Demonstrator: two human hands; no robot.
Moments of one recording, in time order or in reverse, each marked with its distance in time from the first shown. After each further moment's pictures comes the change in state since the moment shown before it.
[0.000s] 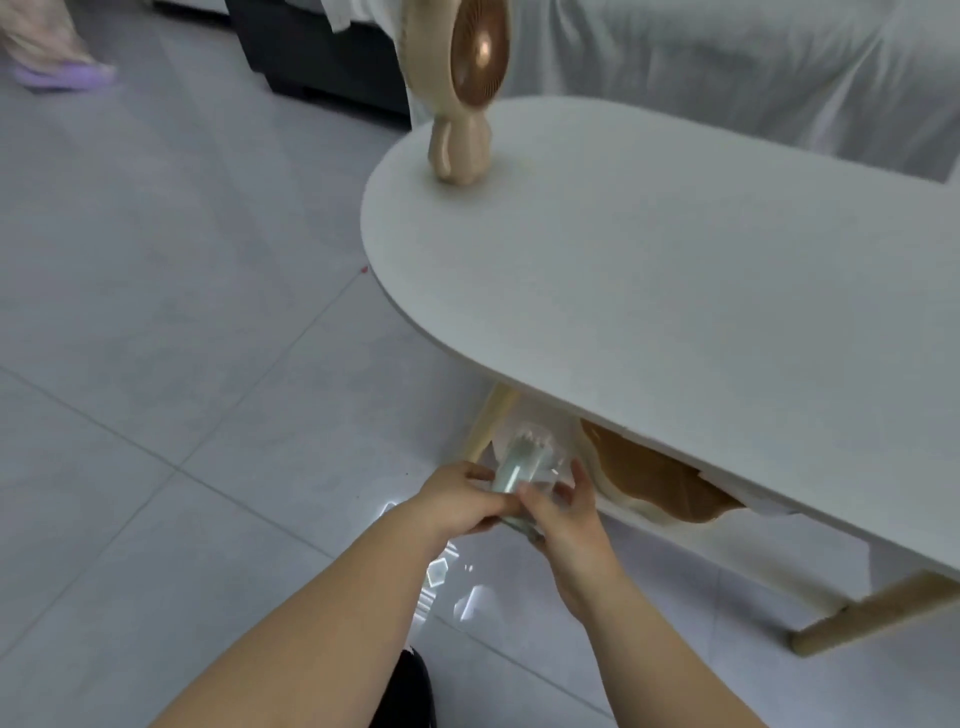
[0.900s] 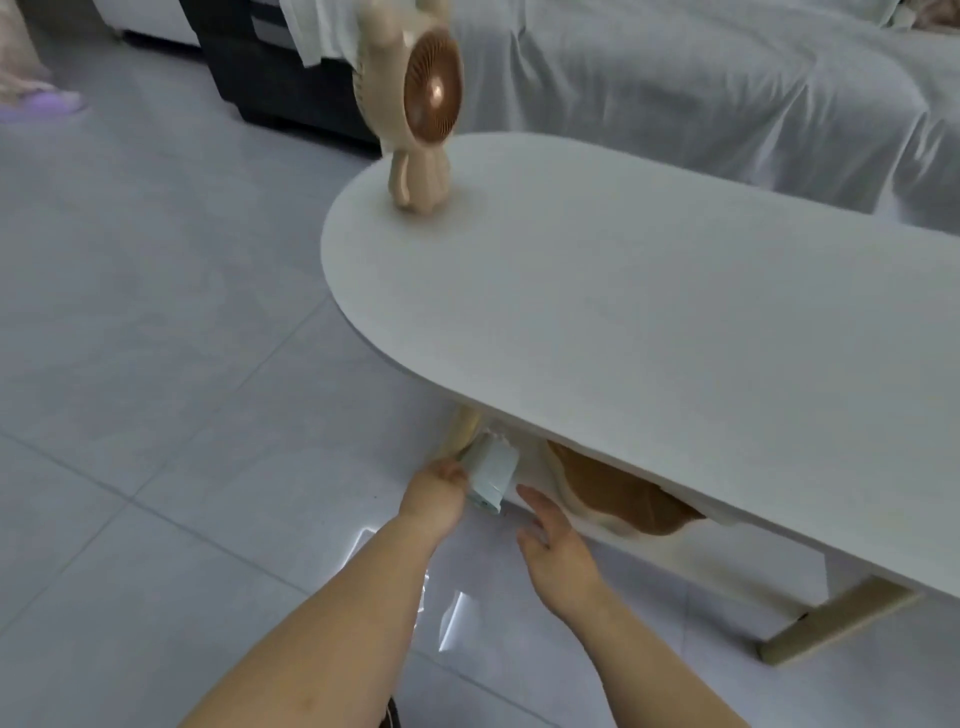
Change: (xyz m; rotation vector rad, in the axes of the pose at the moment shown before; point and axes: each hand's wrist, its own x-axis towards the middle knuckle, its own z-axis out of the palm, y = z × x) left_hand 0.042 -0.003 0.019 0.142 0.281 0.082; right_hand 0.015 0.013 -0.030 -0.686 -0.054 -0.188
